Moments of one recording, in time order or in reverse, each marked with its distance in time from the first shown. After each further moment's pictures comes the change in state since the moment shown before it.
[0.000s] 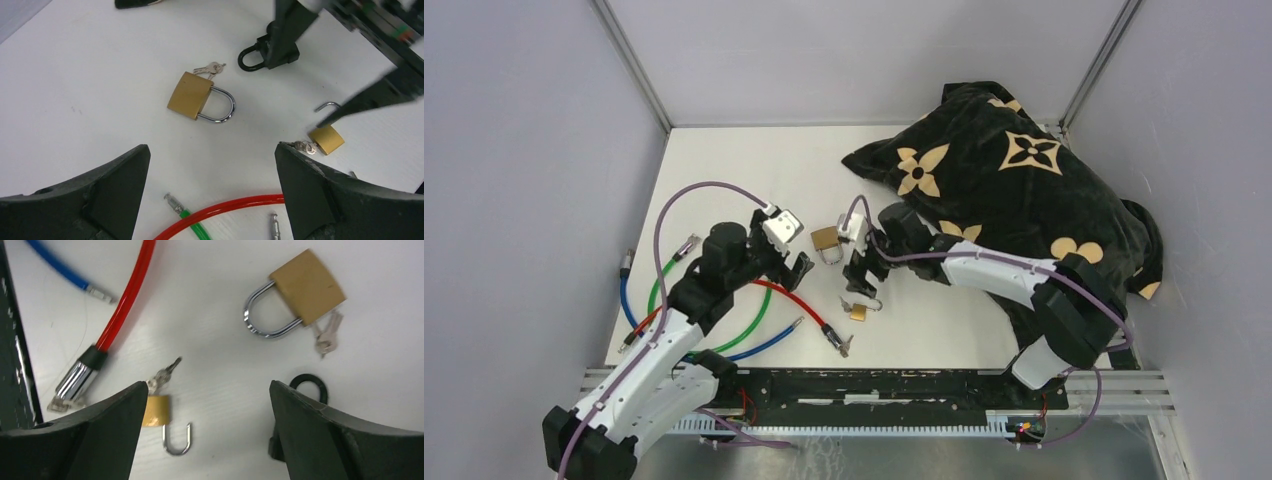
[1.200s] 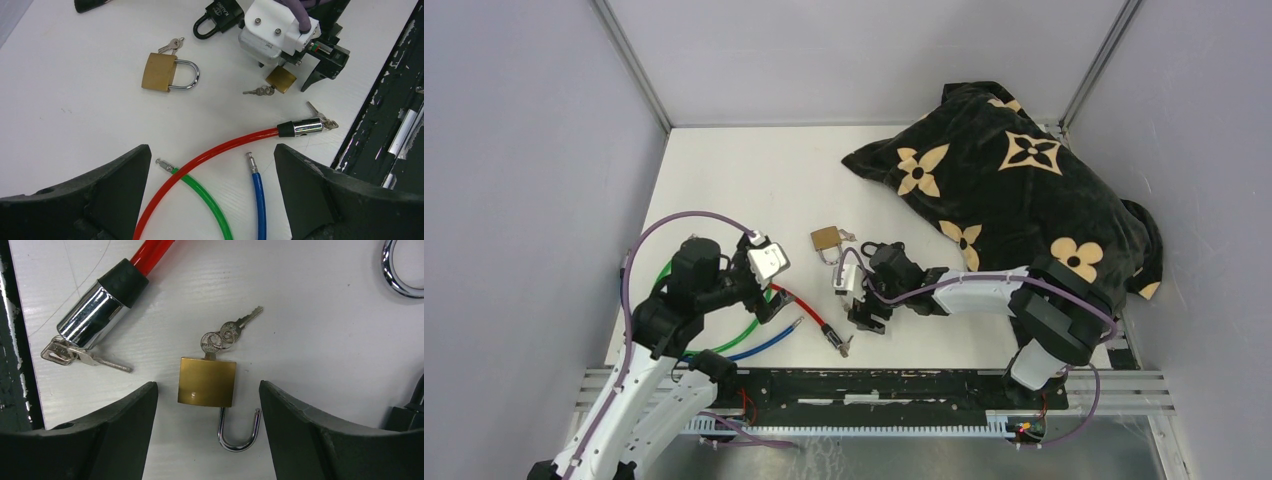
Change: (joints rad) left arm 0.048 -0.208 0.172 -0.525 0.156 0.200; right arm 0.185 -0.006 -0.269 0.101 0.074 -0.112
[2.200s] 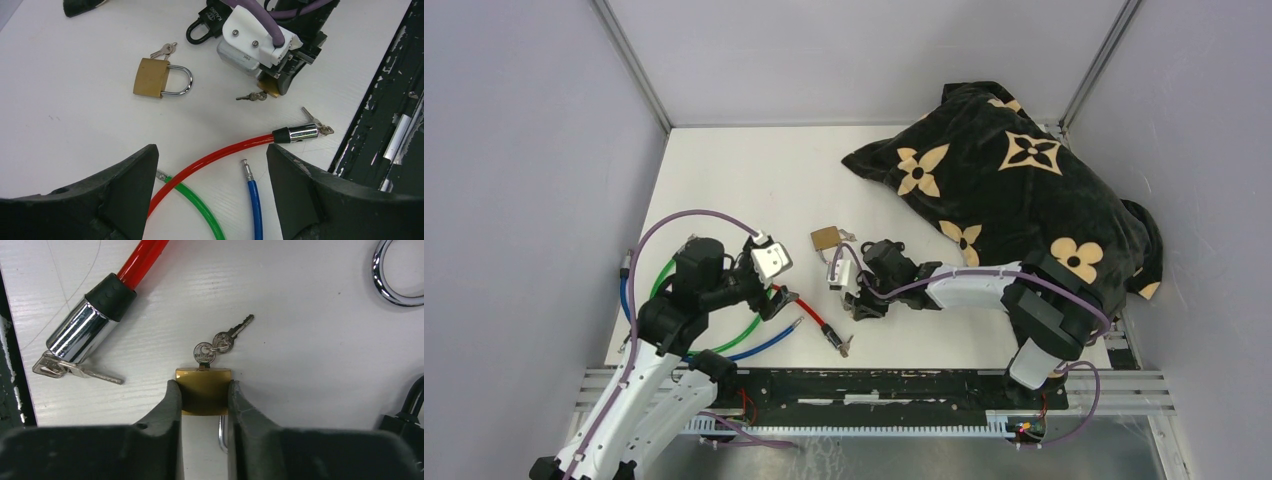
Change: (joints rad) left arm 0.000 0.010 -0.045 0.066 0.027 -0.020; right arm 0.004 0.053 0.068 -0.042 0.011 0.007
